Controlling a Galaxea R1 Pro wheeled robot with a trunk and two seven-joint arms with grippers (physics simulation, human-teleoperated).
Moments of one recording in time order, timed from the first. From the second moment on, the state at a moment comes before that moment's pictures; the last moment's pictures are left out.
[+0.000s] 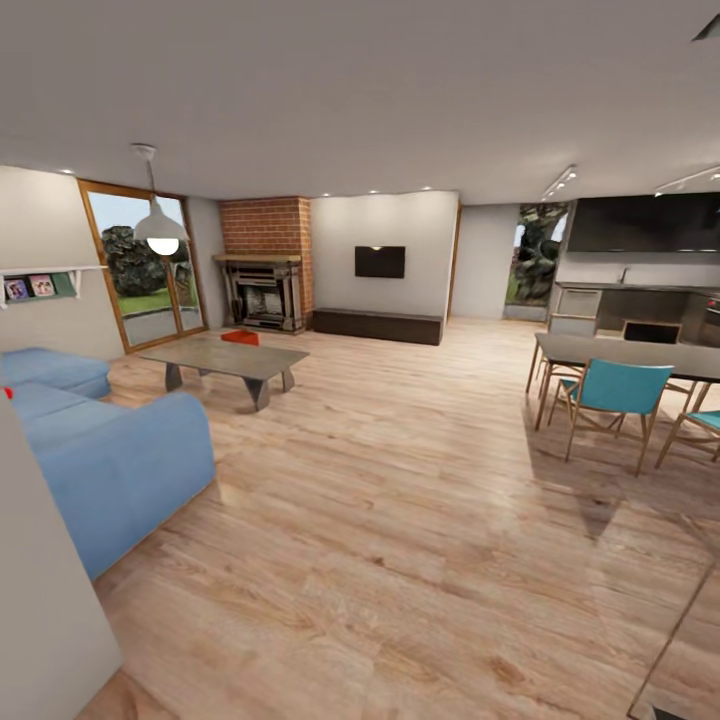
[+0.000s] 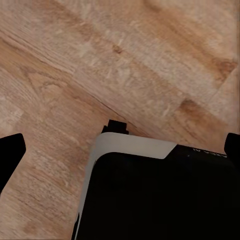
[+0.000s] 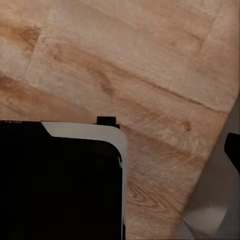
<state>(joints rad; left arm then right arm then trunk) -0.24 0.03 -0.17 0.00 0.39 -0.03 0.05 -0.14 -0.04 0.10 0.03 -0.06 -0.21 -0.02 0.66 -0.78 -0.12</state>
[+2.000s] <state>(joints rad) -0.24 0.03 -0.17 0.00 0.39 -0.03 0.05 -0.14 -0.04 0.10 0.03 -0.06 -0.21 -0.02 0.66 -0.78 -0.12</state>
